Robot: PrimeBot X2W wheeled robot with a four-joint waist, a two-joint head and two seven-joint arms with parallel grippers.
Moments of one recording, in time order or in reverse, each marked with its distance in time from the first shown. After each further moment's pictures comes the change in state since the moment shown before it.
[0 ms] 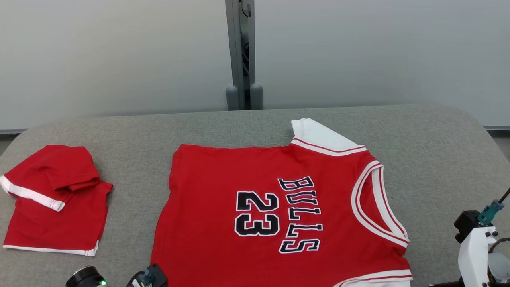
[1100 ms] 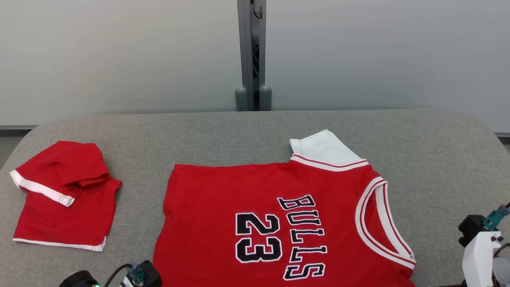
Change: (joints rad) left arm 0.031 0.162 0.030 -0.310 -0.174 0.000 0.157; right arm 0.067 -0.031 -0.046 -0.065 0.046 0.000 0.012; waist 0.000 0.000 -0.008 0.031
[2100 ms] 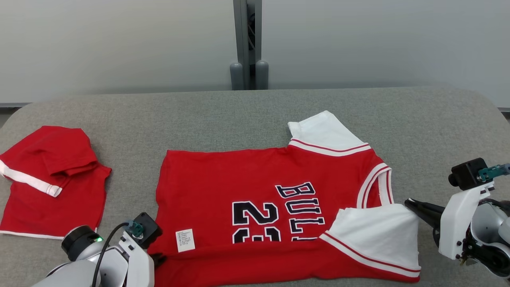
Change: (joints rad) left arm -0.116 -0.118 0.077 0.184 0.044 0.031 -0.159; right arm -0.161 0.156 -0.020 0.137 -0.312 0.000 -0.485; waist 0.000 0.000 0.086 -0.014
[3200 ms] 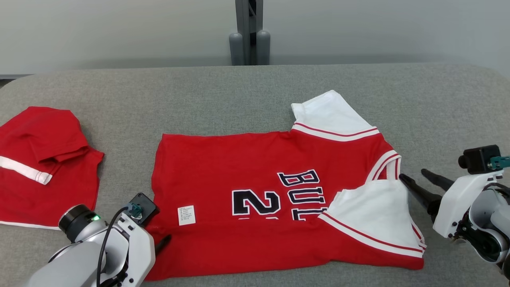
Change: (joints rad) left arm -0.080 -0.099 -0.009 0.207 0.081 0.024 -0.128; right arm -0.106 0.071 0.096 0.161 0.068 0.000 -0.234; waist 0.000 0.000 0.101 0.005
